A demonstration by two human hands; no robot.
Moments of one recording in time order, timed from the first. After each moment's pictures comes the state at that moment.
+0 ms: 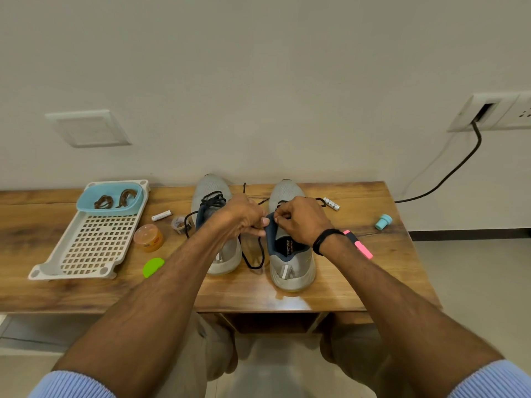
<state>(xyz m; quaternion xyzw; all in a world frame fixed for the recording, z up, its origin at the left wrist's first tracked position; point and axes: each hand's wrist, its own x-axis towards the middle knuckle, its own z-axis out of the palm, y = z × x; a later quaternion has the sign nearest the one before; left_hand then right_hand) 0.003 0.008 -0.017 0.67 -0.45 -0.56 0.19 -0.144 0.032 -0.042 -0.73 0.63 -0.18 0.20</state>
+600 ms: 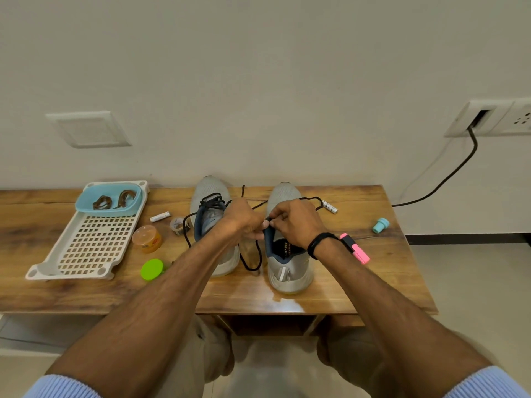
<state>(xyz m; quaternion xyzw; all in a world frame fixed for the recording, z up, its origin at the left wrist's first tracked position) 0.000 0.013 -0.024 0.70 -0.46 -0.51 0.20 -0.137 0.033 -0.044 -0.69 0.64 -0.22 0.26</state>
